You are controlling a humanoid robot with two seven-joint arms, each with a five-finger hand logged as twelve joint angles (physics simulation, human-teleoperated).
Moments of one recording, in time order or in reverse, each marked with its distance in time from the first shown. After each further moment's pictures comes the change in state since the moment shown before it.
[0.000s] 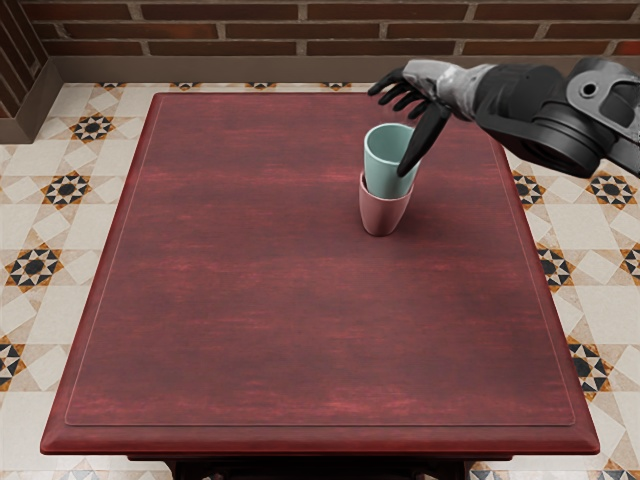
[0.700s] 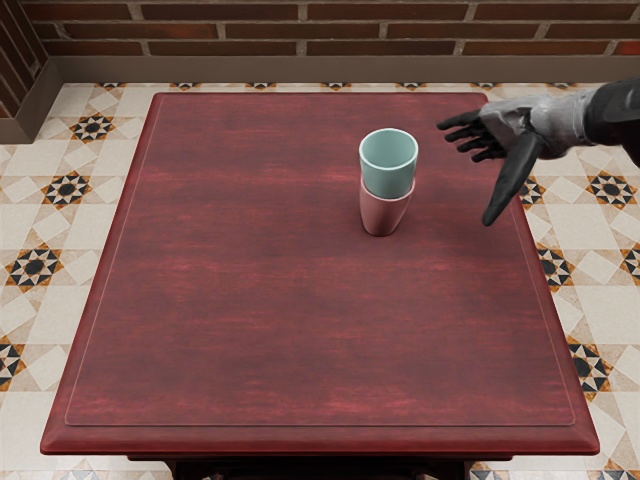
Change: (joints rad) left arm 0.000 0.000 0.000 0.000 0.000 0.000 0.000; right arm -0.048 -0.299 0.025 -0.010 0.363 0.399 0.027
